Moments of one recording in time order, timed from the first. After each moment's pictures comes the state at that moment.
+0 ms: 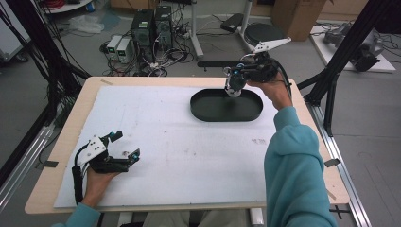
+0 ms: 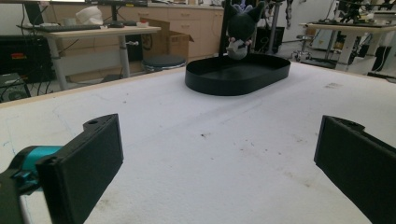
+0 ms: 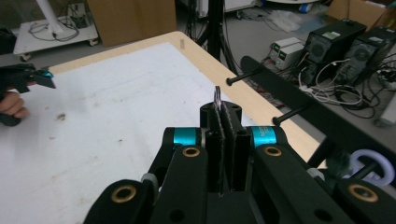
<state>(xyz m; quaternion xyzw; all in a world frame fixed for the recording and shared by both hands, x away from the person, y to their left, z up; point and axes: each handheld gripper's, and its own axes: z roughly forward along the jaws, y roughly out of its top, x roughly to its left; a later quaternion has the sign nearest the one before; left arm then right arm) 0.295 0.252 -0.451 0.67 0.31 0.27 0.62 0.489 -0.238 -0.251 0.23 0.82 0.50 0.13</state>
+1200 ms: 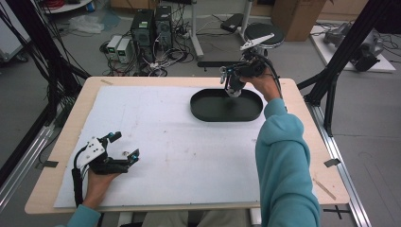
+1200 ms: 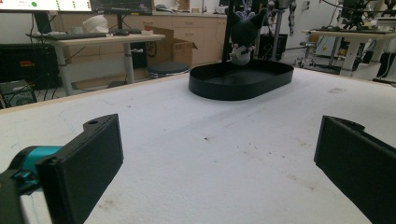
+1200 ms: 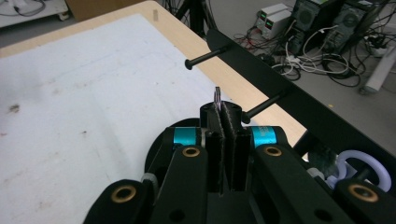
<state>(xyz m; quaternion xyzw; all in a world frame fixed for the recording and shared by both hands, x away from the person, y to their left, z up) 0.292 0.254 -0.455 0.66 0.31 0.28 0.63 0.529 -0.218 -0.266 0.27 0.85 0.44 0.13</state>
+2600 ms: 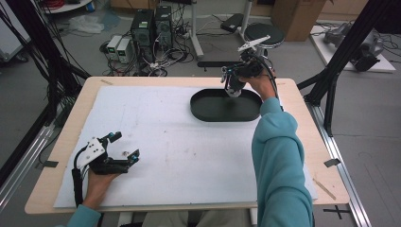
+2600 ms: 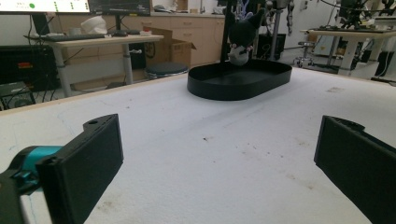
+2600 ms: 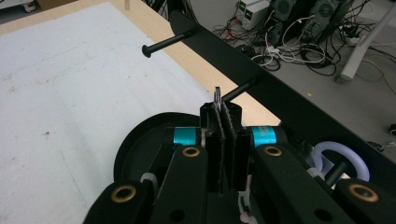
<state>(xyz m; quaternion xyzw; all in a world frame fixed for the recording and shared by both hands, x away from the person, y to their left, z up) 0.292 0.254 -0.455 0.66 0.30 0.28 0.63 0.544 -0.217 -0.280 0.29 0.84 0.42 0.17</state>
